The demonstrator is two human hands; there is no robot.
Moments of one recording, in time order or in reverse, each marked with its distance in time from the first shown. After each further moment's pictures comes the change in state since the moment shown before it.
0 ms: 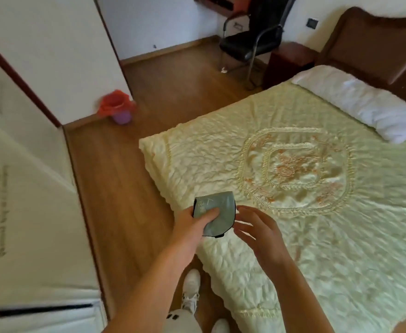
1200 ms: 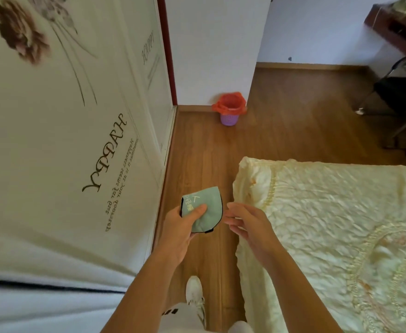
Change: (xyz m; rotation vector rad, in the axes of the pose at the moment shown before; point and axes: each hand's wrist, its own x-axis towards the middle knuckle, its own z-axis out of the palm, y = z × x) left_hand 0.092 0.109 -0.341 -0.369 0.507 0.171; right_hand 0.142 -0.016 0.403 -0.427 -0.595 0.039
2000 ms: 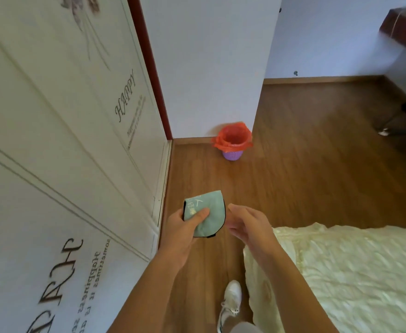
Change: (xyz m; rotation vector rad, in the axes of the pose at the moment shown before) left_hand 0.396 0.204 0.108 0.102 -0.003 0.031; right_hand 0.421 -0.185 -0.012 0.100 0.016 0.015
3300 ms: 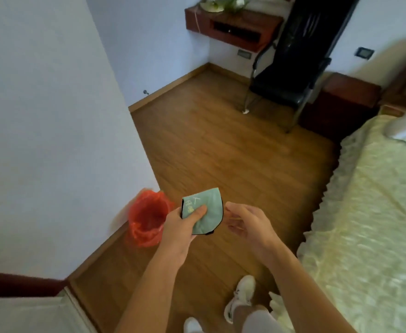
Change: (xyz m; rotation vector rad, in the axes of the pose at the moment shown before) left_hand 0.549 0.263 0.301 0.345 -0.738 -0.191; right_hand 0.462 -0.268 -0.112 0.359 0.689 -0.027
